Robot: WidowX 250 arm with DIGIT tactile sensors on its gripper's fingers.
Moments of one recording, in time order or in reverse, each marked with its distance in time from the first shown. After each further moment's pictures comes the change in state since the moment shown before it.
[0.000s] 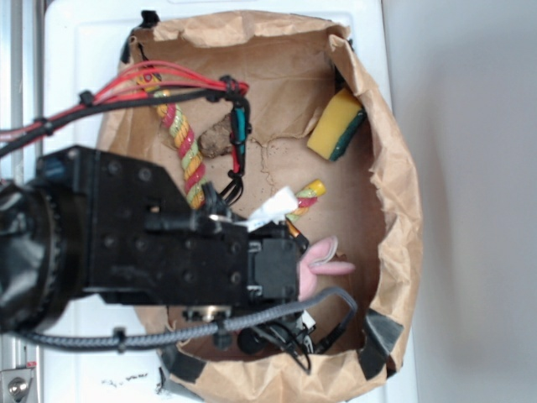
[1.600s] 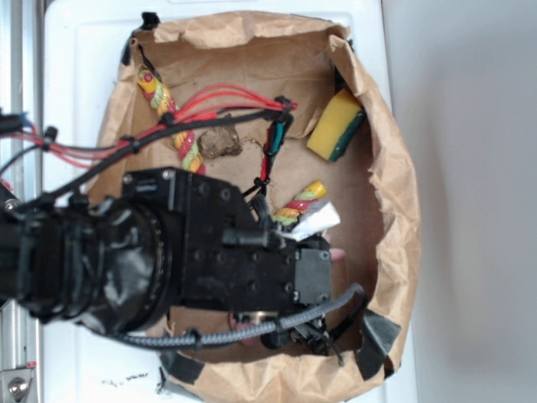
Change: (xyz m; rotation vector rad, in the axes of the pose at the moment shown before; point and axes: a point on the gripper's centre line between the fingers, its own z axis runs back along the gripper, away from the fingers) arm 0.002 0.001 -0.032 0.083 0.022 -0.017
